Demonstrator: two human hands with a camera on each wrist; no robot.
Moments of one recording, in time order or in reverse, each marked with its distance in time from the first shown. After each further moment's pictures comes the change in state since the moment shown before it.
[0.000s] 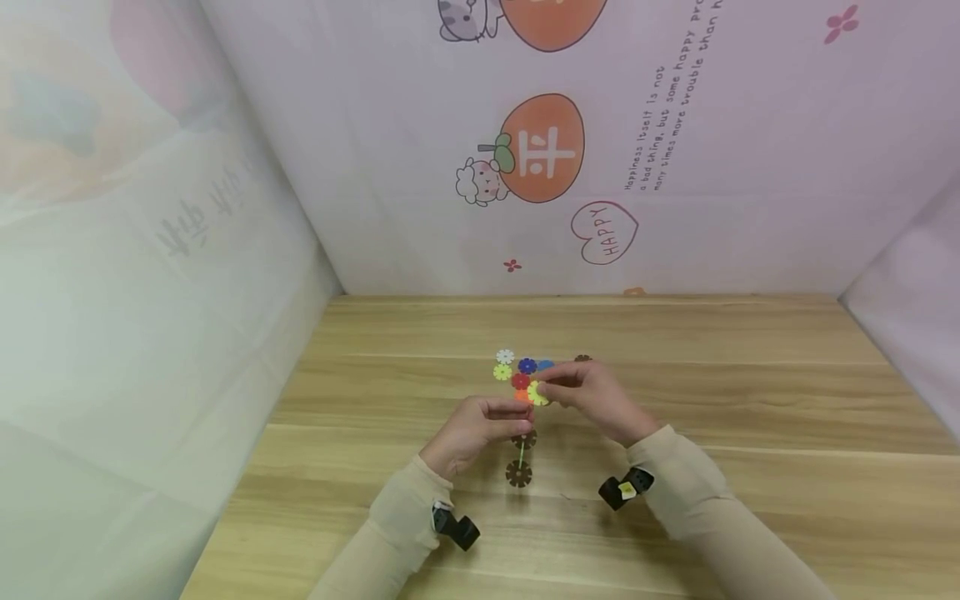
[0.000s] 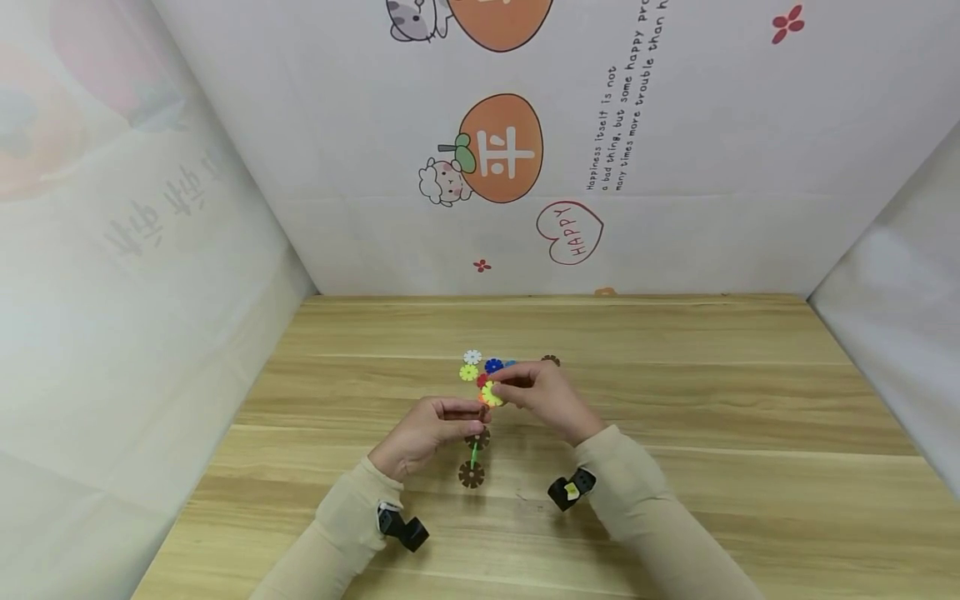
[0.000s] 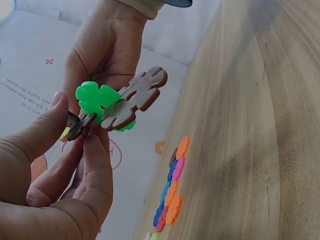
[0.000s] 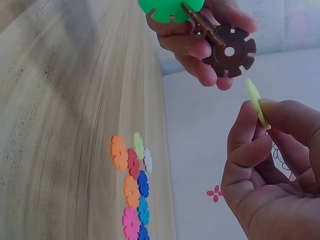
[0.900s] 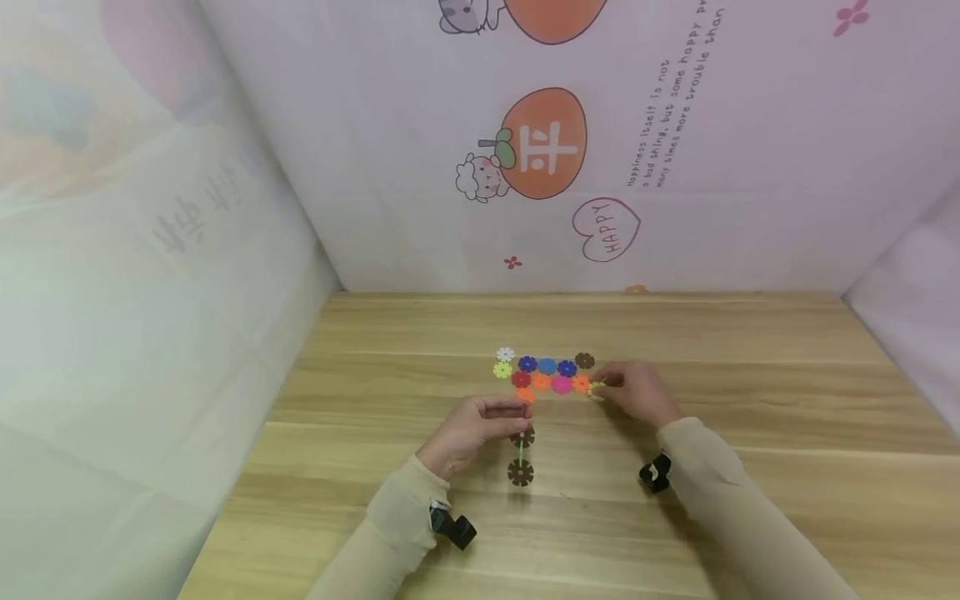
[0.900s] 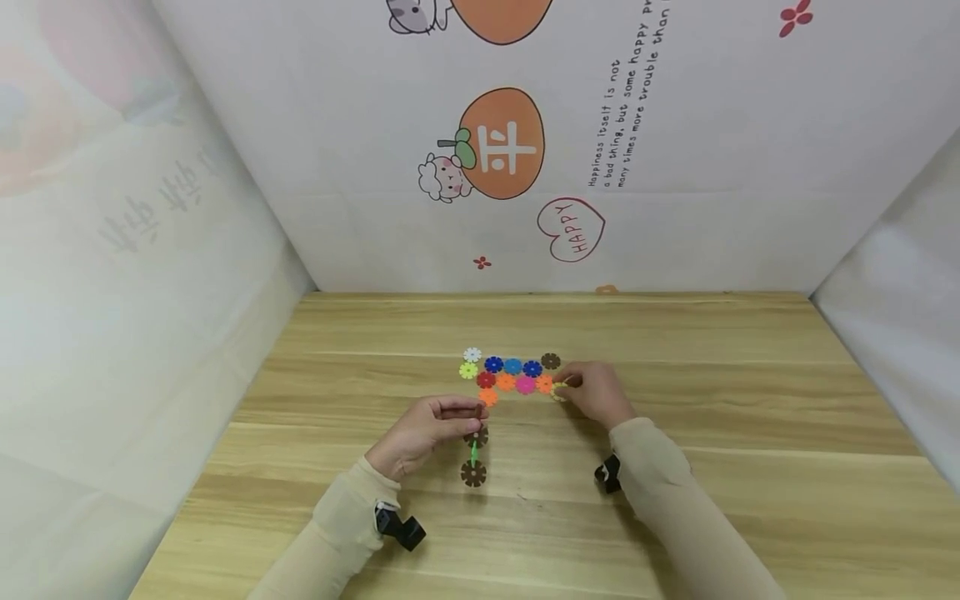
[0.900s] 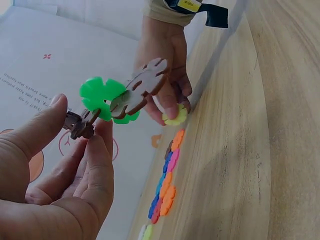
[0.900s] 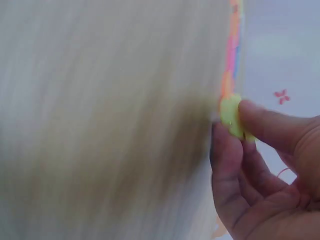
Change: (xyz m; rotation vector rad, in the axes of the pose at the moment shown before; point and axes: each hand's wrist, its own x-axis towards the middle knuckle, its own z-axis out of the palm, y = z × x) left_hand 0.002 -0.004 -0.005 -0.043 -0.004 -0.002; right_hand 0.017 0.076 -0.054 -0.533 0.156 -0.010
